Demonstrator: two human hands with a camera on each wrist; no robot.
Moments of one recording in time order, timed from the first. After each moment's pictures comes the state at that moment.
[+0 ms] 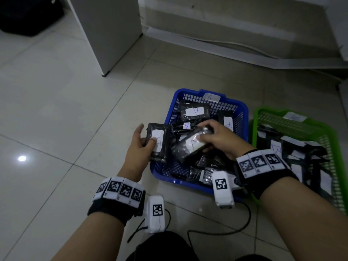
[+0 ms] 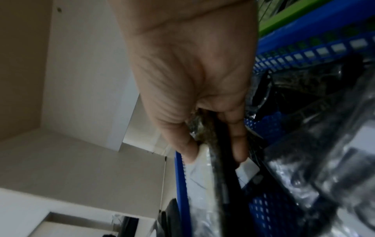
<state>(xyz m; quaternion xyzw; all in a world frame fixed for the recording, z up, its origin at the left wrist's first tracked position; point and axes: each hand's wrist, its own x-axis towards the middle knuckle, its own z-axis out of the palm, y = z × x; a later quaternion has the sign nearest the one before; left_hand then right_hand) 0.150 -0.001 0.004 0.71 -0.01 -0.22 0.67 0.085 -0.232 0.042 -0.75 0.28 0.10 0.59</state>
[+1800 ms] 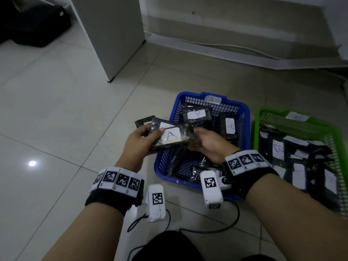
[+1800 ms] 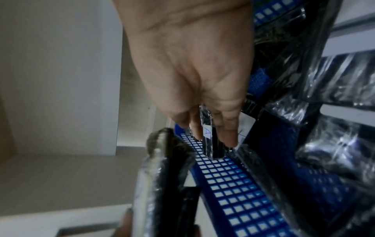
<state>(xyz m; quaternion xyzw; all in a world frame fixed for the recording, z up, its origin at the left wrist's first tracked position) 0.160 -0.006 0.047 0.68 0.02 -0.25 0.69 0.101 -0.196 0.025 -0.57 0.30 0.09 0.76</state>
